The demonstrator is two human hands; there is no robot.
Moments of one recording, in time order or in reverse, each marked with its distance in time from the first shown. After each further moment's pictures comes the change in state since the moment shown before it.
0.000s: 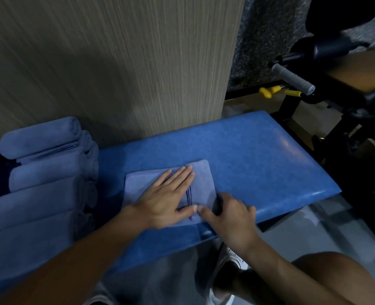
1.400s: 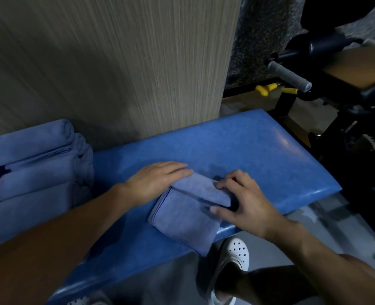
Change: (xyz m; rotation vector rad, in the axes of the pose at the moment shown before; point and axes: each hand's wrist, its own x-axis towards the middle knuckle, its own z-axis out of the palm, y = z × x) left_hand 0.028 -0.060 -0.016 -0.097 0.144 0.276; right_hand 0.039 0.040 -0.028 0.107 0.086 -0.623
